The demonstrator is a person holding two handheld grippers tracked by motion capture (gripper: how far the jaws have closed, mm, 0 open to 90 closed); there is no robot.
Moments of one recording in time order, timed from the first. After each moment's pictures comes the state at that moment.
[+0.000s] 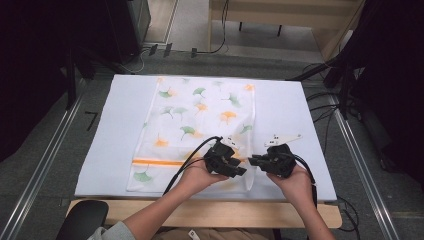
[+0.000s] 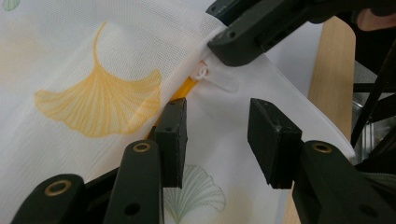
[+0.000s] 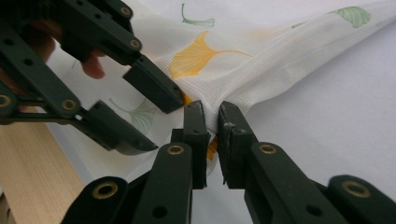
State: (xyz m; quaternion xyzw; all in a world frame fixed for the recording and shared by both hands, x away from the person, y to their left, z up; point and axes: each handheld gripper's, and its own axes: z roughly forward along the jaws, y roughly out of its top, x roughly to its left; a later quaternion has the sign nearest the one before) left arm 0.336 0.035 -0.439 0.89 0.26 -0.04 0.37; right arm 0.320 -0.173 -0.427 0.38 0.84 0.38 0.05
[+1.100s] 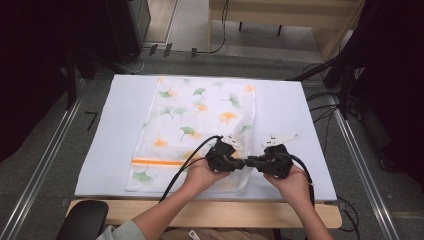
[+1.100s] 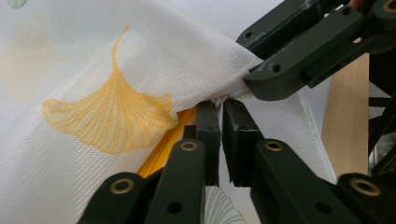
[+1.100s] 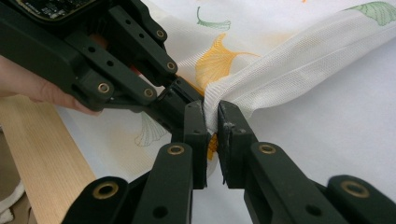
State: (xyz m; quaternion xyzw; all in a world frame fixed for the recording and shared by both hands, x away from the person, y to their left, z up) left arm 0.345 0.033 -0.450 0.88 0.28 -0.04 0.38; right arm 0.319 -0.166 -0.426 0.37 0.84 0.39 0.03
